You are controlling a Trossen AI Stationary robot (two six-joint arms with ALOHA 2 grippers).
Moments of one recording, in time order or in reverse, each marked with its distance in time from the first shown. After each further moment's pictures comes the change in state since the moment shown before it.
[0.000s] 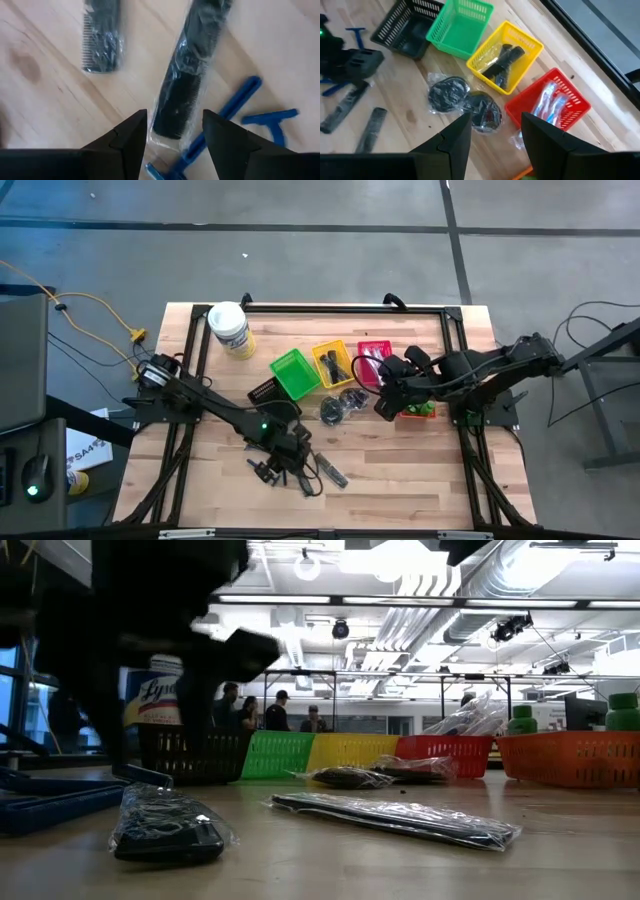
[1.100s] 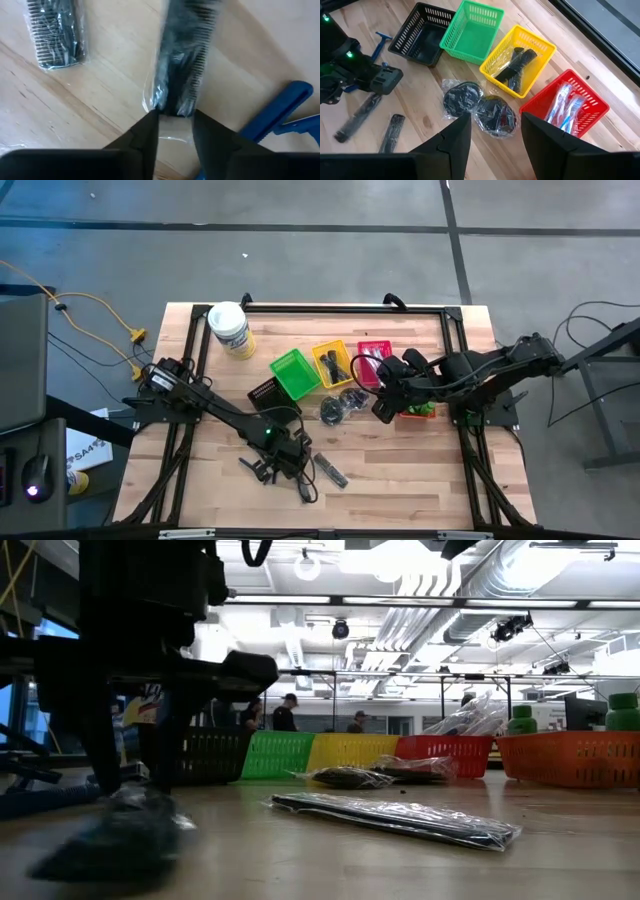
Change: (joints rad) left arm -0.001 0.088 0.001 -0.022 -0.041 0.148; right arm 0.005 0.000 0.000 0.057 -0.022 0.034
